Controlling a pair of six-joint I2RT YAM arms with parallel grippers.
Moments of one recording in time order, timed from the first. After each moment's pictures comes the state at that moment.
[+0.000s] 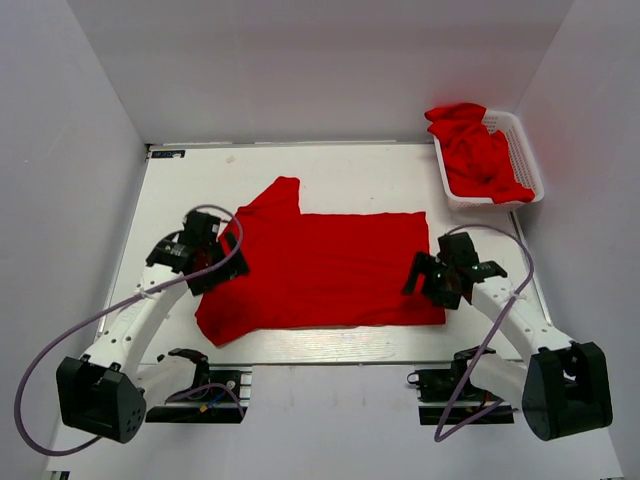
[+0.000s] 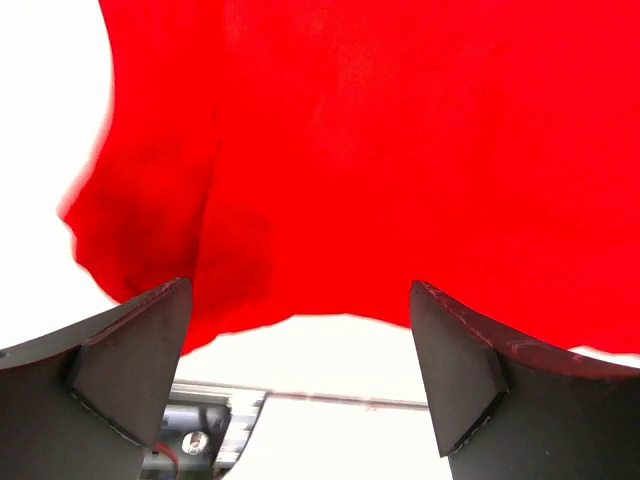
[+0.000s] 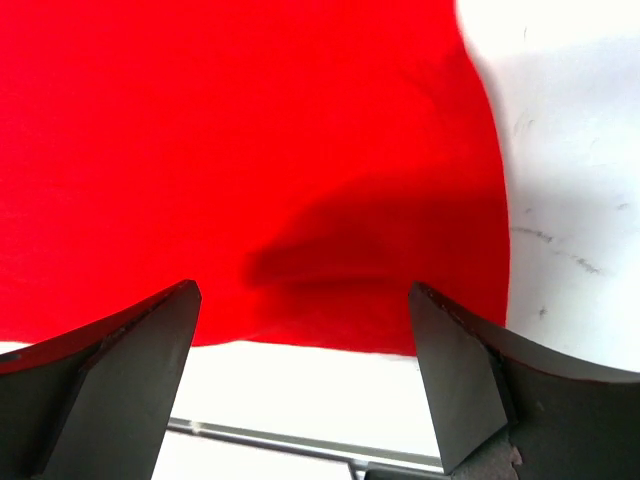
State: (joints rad) left arm -0.27 1.06 0.83 -0.89 -0.06 -0.64; right arm 0.25 1.07 0.55 -0.59 -0.13 0.53
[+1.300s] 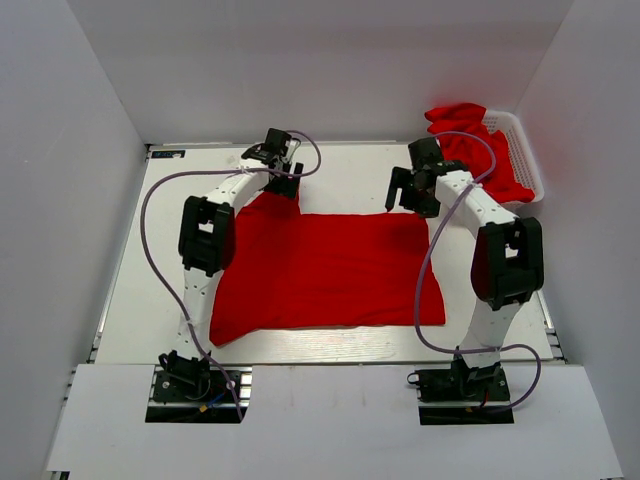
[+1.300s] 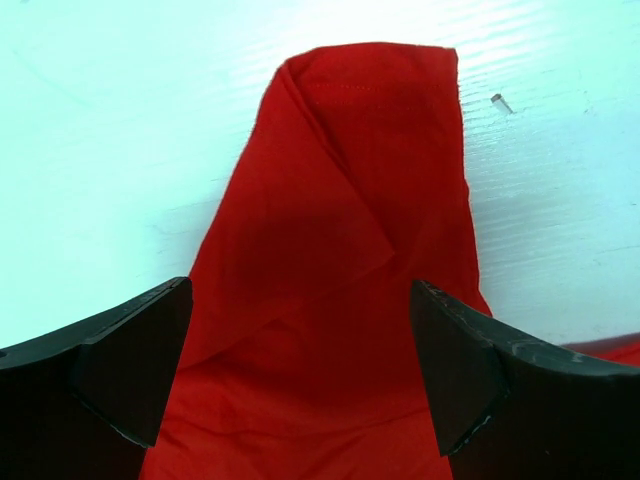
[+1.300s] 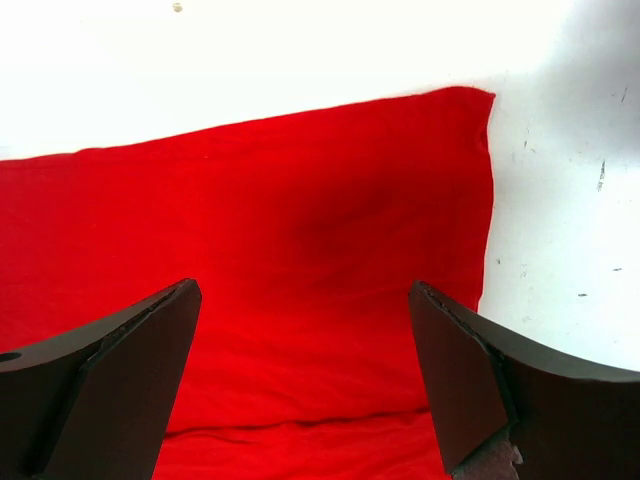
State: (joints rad) left arm -0.34 2.35 2.05 -0.67 -0.20 0.00; right arm 0.26 1.85 1.51 -0.71 0.03 0.39
